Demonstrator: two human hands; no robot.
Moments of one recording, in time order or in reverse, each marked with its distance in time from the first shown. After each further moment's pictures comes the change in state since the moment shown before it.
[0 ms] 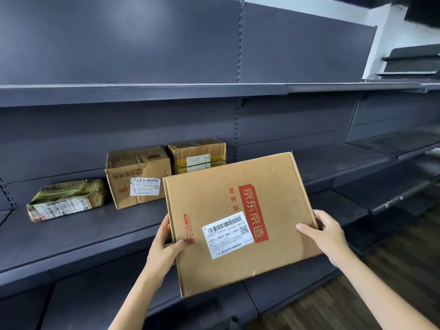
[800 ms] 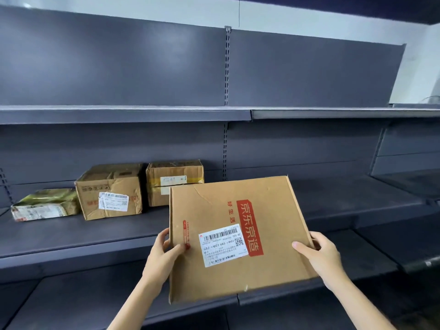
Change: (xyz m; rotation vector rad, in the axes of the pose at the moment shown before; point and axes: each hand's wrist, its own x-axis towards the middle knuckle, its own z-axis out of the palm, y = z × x) left_hand 0.040 0.014 0.196 0.040 0.279 -0.041; right_hand 0.146 0.051 -0.121 0.021 -0.117 -0.004
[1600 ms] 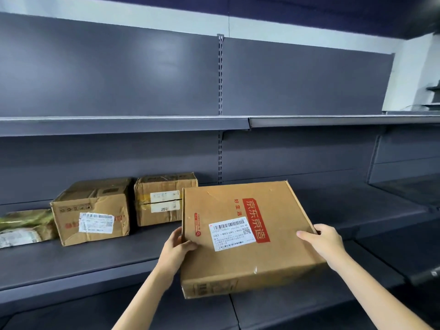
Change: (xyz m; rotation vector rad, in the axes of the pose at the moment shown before) left_hand 0.078 0.021 0.038 -0.057 -0.131 0.002; right_hand 0.089 -0.018 0.011 -0.147 0.046 0.055
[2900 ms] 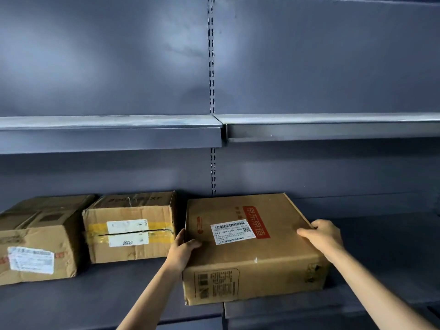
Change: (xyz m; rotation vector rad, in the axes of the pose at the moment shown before) left_hand 0.212 0.007 0.117 -0.170 0.149 -0.155; right_hand 0.275 -0.008 0.047 -0.230 -0.116 0.043
